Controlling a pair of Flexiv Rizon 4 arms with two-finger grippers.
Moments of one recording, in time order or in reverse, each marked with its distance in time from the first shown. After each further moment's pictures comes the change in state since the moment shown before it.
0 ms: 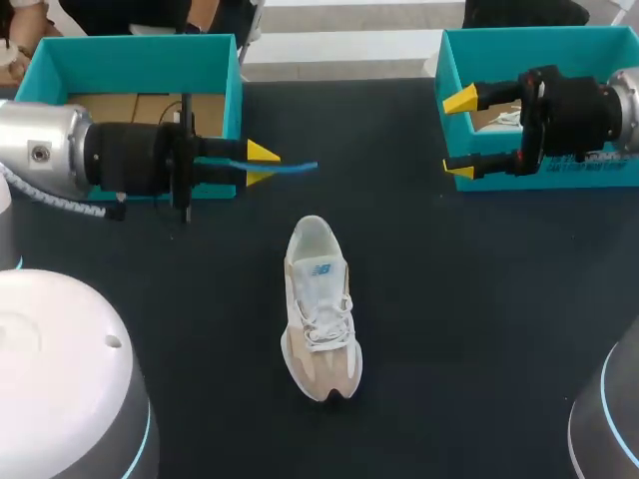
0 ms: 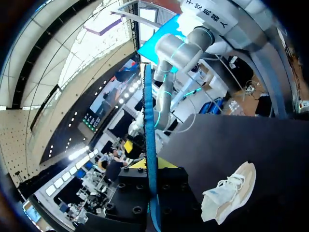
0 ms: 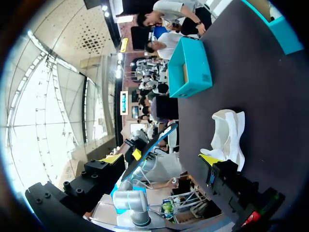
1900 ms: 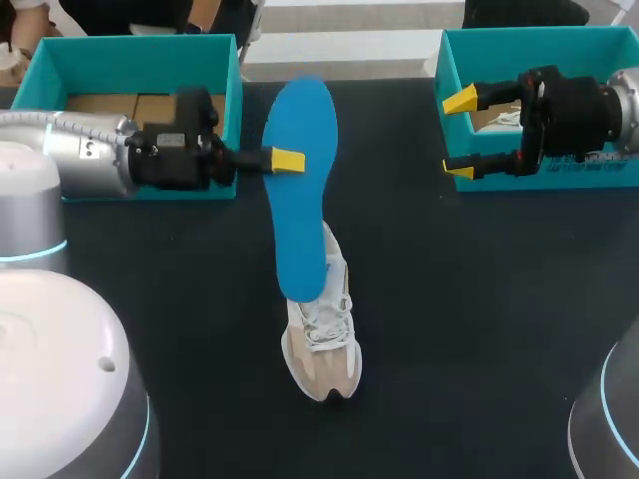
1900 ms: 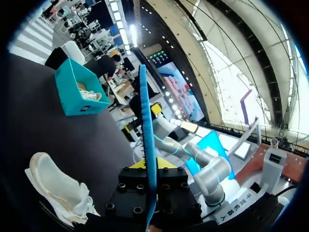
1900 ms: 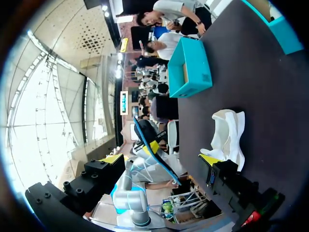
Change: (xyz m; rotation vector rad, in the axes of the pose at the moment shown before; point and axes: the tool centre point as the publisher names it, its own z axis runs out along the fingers) left arm 0.017 0.034 0.030 0.123 0.109 -1.901; right arm 0.000 0.000 0.000 0.000 0.000 0.000
